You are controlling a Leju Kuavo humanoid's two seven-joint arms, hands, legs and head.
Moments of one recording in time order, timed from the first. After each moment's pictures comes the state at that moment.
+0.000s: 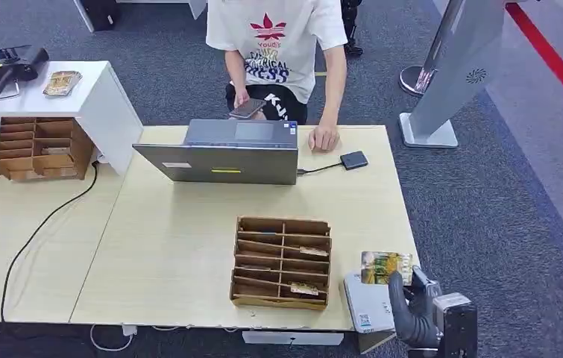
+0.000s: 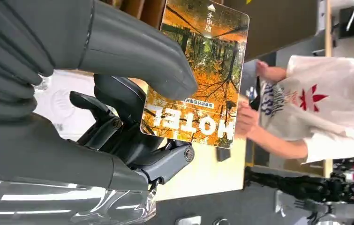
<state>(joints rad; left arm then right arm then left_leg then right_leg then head) -0.11 -0.04 -1.46 -0.10 0.68 0.26 0.42 0.31 -0.09 0.29 -1.84 -0.03 -0.32 -0.20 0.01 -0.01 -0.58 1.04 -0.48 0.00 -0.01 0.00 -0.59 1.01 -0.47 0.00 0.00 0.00</state>
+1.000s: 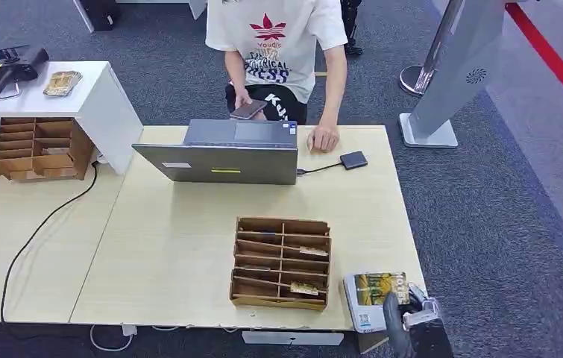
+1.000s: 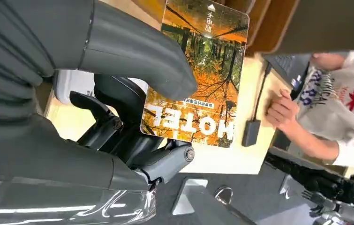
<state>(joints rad) -0.11 -0.05 -1.45 -0.10 0.69 0.26 0.43 0.35 -0.17 0.37 -1.83 0.27 -0.44 -0.08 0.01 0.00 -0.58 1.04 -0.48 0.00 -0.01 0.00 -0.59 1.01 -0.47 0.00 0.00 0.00</state>
